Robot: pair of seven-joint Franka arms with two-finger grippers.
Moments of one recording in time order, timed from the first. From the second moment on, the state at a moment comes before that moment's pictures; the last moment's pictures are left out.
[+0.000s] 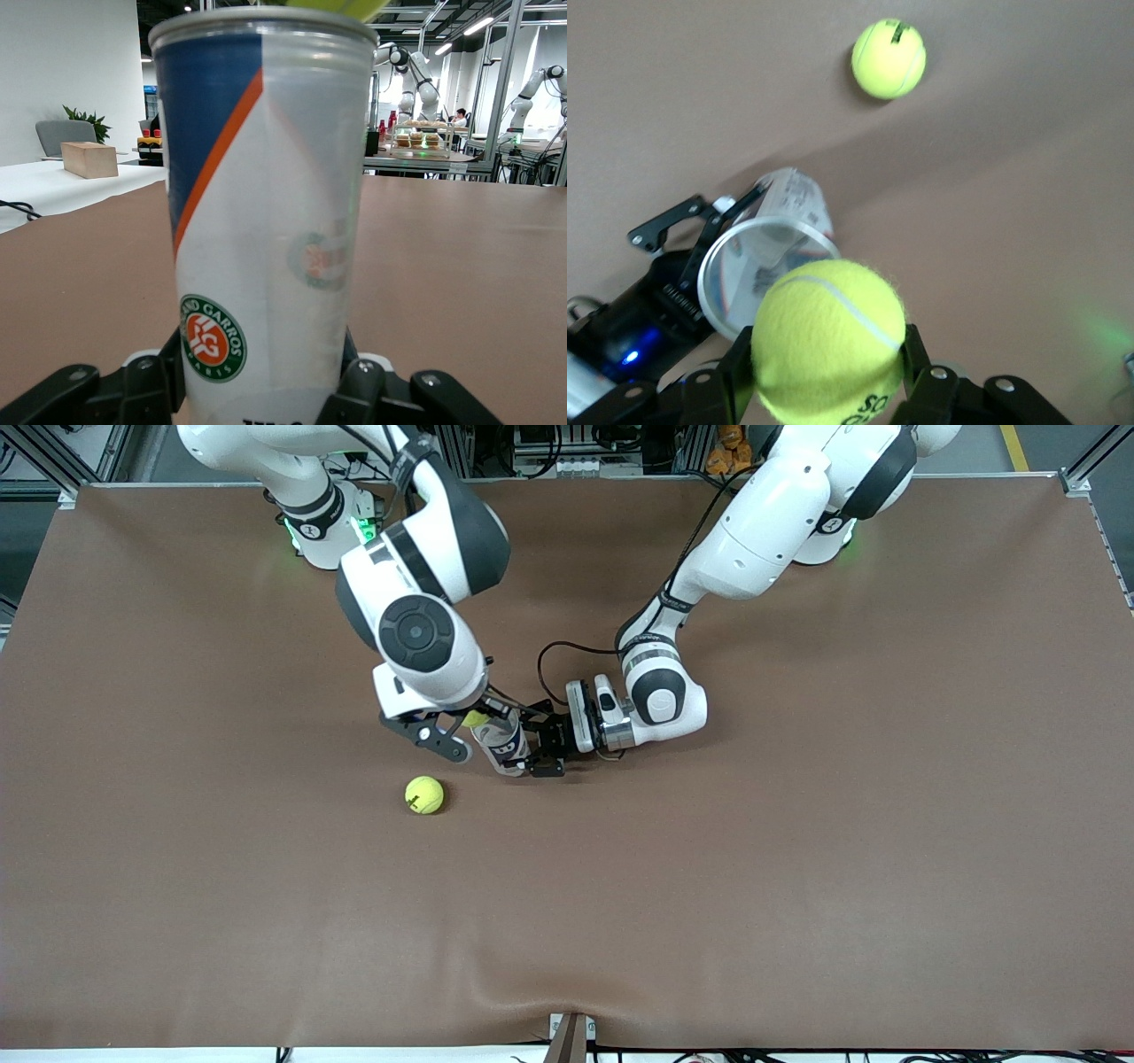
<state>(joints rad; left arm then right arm) -0.61 0.90 -0.15 -1.63 -2.24 2.22 2.72 0.78 0.47 -0.21 -1.40 0.21 1.65 1.05</state>
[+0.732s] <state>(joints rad) -0.61 0.90 -0.15 -1.63 -2.24 2.22 2.72 0.79 0.50 -0.22 -1.39 0.22 1.76 1.07</state>
